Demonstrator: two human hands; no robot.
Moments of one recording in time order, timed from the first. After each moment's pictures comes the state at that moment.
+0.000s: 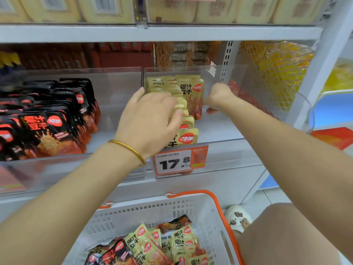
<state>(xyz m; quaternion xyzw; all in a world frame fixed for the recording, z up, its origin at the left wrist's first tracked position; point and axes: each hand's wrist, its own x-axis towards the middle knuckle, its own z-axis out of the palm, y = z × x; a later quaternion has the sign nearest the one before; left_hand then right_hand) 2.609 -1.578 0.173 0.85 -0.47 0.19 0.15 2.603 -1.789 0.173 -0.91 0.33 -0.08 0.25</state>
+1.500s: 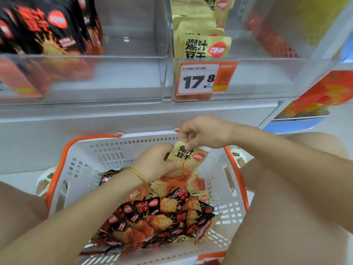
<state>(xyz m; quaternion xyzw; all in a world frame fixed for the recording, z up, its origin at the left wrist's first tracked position) 2.535 -1.480 -0.004 0.84 -0.38 -0.28 0.26 2.489 -1.641 0.058 -0.94 0.02 0.23 0.24</state>
